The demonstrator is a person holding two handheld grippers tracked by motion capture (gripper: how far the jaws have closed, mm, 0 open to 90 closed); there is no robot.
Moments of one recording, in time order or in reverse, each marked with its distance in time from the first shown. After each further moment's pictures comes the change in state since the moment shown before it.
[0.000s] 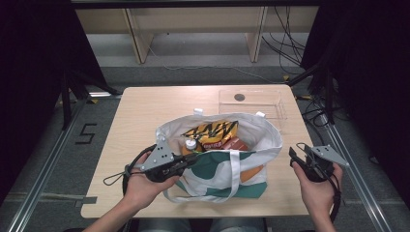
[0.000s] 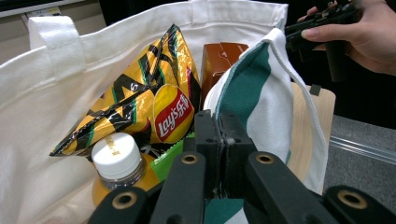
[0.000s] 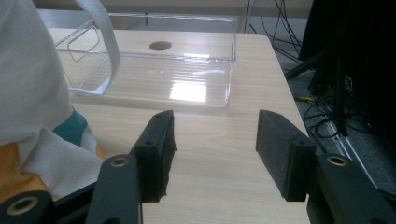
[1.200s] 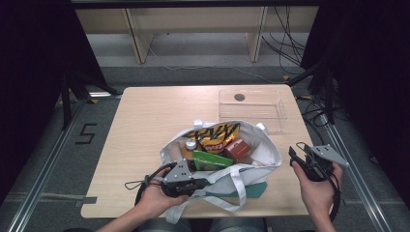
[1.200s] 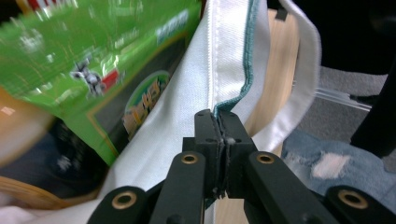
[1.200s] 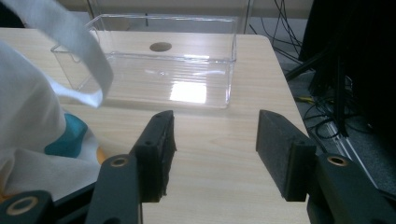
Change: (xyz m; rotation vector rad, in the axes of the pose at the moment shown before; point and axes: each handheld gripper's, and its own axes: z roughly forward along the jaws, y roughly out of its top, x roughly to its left) left arm -0.020 -0.057 0.040 0.238 -0.165 -0.026; right arm 0.000 0.001 0.000 0.001 0.003 -0.006
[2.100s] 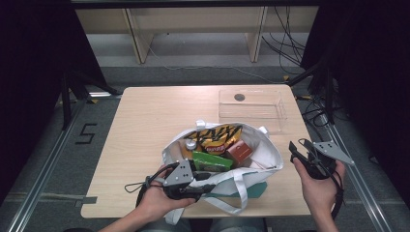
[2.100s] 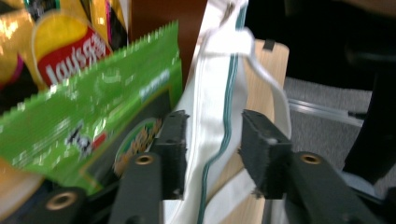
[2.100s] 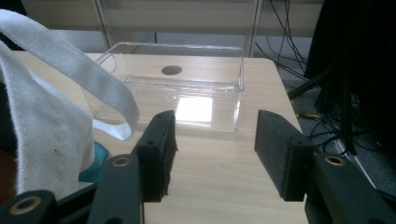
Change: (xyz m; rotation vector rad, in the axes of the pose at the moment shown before) left arm -0.015 0.025 -0.008 -0.130 -0.010 0.023; right arm 0.006 0.017 -0.012 -0.059 0.025 -0.004
